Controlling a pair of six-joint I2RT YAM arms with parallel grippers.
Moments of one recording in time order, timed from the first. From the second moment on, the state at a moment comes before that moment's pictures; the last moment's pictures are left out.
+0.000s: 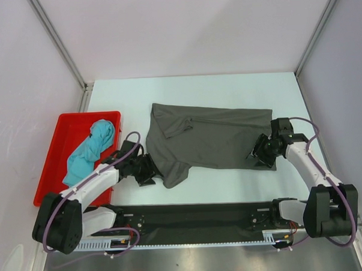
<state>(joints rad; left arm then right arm) -0.38 1.16 0.51 -0.49 0.33 -0.83 0.02 1.19 0.75 -0.75 -0.26 0.63</state>
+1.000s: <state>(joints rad) -0.29 1.45 0.73 -0.51 0.17 -0.76 -0.16 1.29 0.79 -0.82 -0.26 0.56</state>
